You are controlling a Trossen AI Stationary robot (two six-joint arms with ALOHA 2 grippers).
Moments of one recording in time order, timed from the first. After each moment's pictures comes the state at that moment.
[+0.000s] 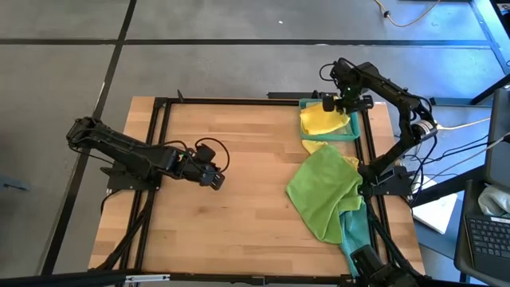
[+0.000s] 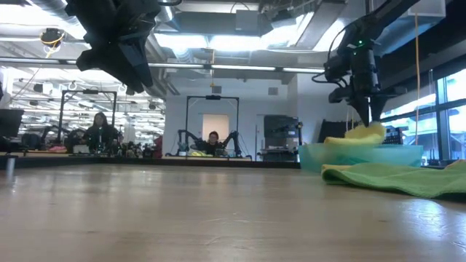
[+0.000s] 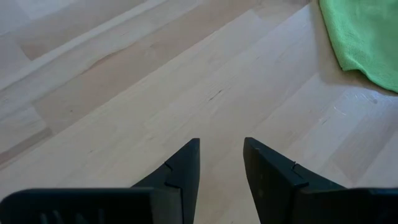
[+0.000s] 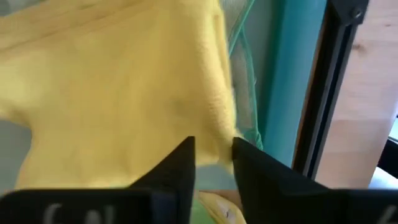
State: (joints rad) left arm -0.25 1.24 0.90 -0.74 -0.50 -1.09; right arm -1.06 1.61 1.30 -1.28 0.08 0.49
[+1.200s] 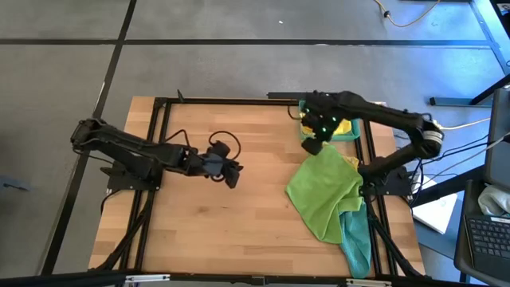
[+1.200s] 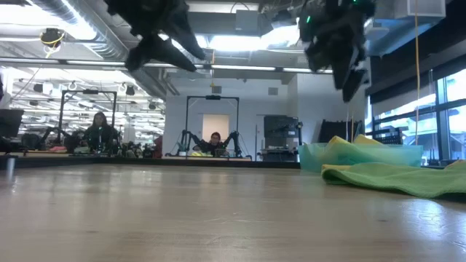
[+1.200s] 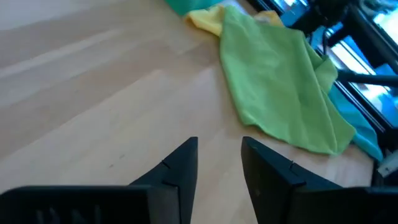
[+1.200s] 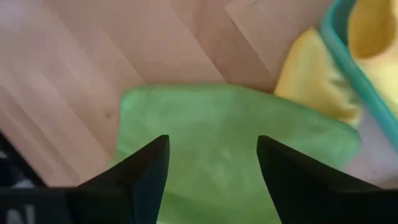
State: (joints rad) left arm -0.17 1.31 0.90 -0.27 -0.41 -0.91; right arm -0.44 1.45 1.27 -1.24 -0.27 0.26
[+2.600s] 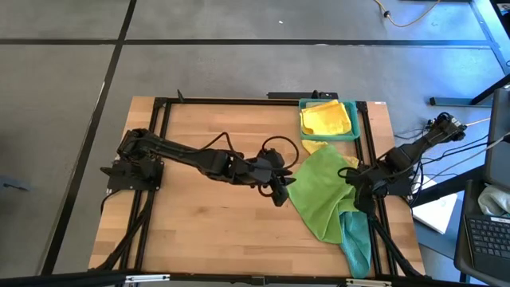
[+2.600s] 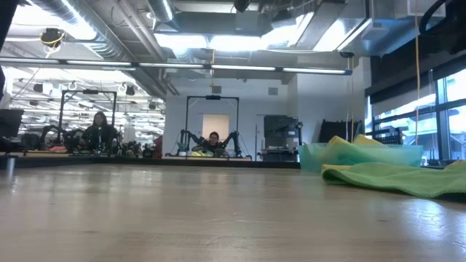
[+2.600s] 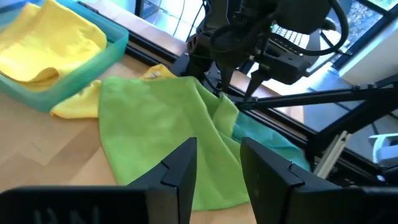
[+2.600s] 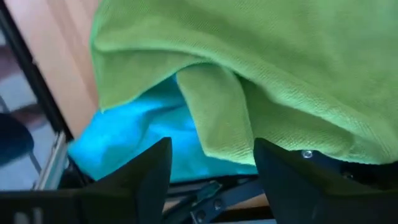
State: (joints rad) left arm -0.22 1.83 1.69 -0.34 -0.35 -0.60; right arm 0.57 0.76 0.69 -1.19 -0.15 0.98
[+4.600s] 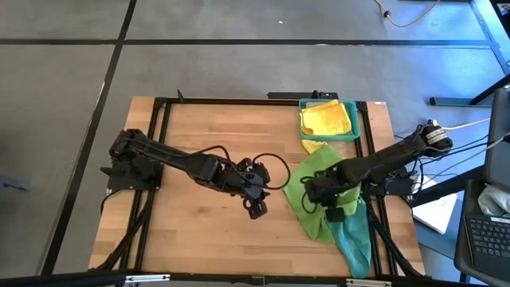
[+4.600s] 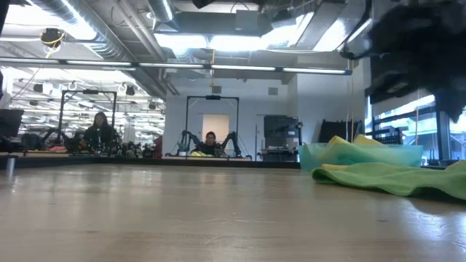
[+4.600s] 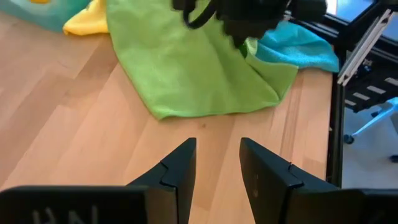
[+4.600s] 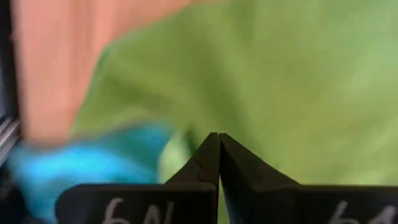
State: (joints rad) left arm -0.29 1.77 1.69 -0.74 -0.29 -0.59; right arm 0.34 1.37 0.89 -0.90 -0.21 0.20
